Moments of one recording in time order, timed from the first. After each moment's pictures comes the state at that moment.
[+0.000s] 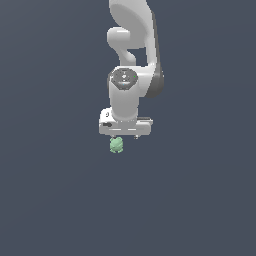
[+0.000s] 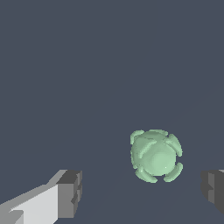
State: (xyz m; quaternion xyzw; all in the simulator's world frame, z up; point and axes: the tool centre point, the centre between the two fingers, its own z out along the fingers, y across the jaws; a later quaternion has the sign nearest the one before) arm -0.018 -0.013 0.143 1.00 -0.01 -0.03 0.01
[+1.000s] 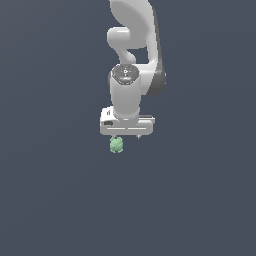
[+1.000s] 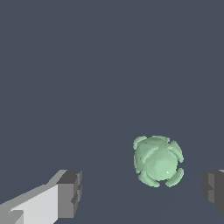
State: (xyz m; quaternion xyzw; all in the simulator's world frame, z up) arm -0.011 -0.006 0.154 1.00 0.00 -0.01 0.00
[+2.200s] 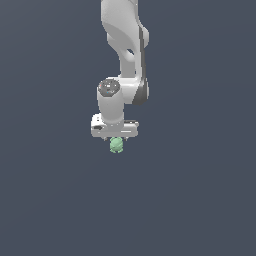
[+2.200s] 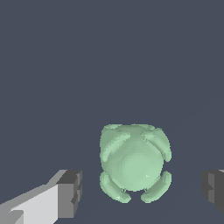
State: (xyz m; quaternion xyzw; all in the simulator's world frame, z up) arm -0.043 -0.058 0.089 1.00 0.01 0.00 0.00
